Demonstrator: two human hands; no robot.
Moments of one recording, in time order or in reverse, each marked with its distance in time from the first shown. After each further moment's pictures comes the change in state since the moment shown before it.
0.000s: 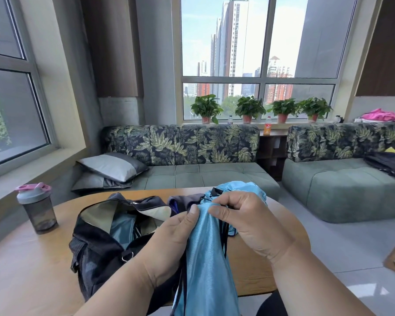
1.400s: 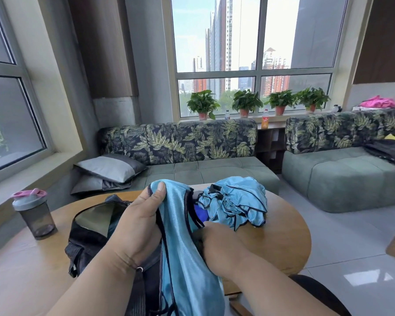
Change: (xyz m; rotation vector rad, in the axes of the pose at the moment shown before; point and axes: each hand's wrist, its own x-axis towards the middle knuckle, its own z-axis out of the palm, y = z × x) left_hand 0.012 0.036 -0.017 -0.264 0.107 0.142; right_hand 0.002 0.072 0.037 -1.068 -0.245 0.001
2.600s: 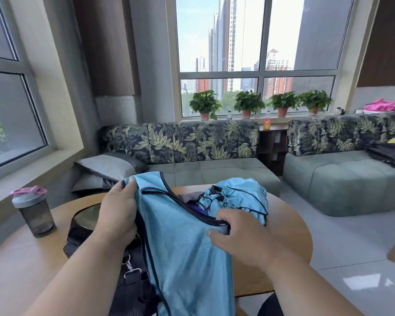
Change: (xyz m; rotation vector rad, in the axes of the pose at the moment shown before) left_hand 0.035 0.019 -0.030 0.303 0.486 0.146; right_hand -0.014 0.027 -0.042 0.276 0.156 0.105
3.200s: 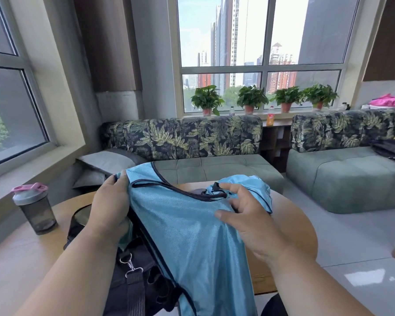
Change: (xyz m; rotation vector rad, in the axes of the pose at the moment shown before) left_hand 0.027 0.000 -0.019 0.068 0.032 -0.009; right_hand 0.014 -0.006 0.000 1.037 0.016 0.139
